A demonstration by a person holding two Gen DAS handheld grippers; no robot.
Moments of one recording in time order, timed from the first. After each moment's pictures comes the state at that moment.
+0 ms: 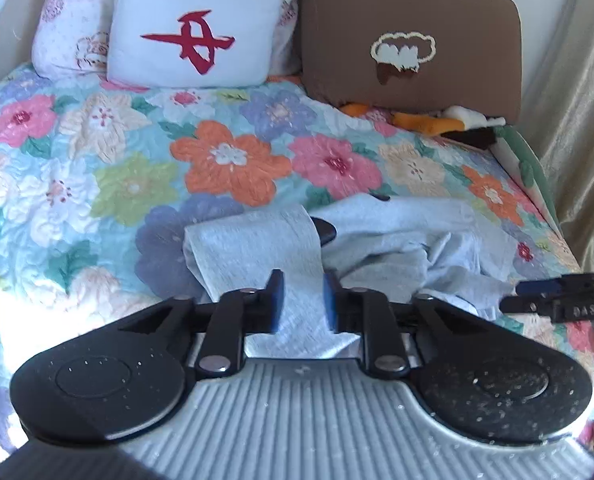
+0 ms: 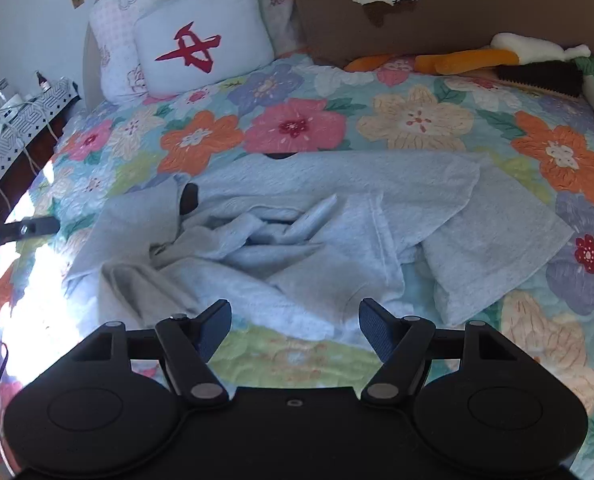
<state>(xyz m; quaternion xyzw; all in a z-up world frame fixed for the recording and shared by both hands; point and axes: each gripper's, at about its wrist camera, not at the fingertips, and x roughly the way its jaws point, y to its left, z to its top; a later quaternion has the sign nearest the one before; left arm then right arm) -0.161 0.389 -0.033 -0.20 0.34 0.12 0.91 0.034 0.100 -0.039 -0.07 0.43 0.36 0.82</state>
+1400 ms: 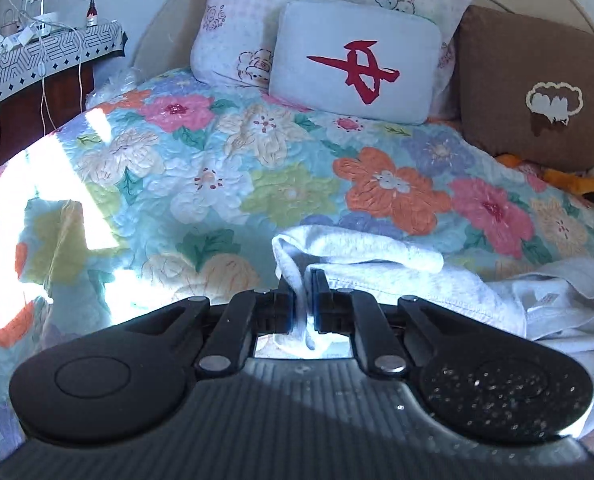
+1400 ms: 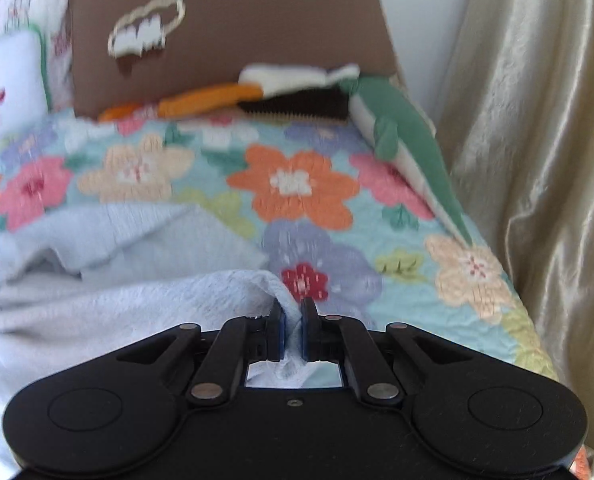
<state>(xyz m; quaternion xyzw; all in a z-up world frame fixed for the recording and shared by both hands) -0.190 0.408 -0.067 -0.18 0.27 0.36 0.88 0.111 -0.026 -0.045 -0.14 0.38 0.11 0.91</state>
